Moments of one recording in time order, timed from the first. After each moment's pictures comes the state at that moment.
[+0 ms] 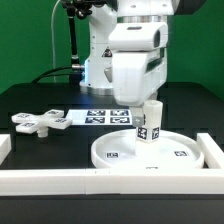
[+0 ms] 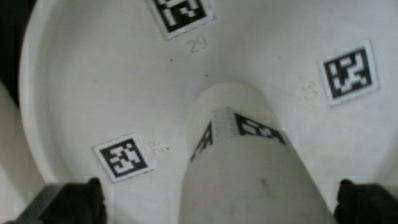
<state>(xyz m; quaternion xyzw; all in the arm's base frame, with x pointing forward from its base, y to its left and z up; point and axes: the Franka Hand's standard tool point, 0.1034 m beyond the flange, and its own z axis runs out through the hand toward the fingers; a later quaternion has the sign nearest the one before) 0.565 0.032 0.073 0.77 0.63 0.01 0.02</state>
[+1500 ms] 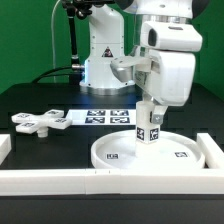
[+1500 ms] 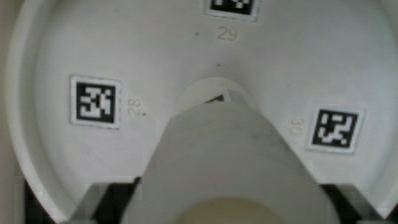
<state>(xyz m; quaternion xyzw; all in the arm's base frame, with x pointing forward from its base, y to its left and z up) 0.563 0.046 0.072 0.70 0.71 -0.02 0.05</state>
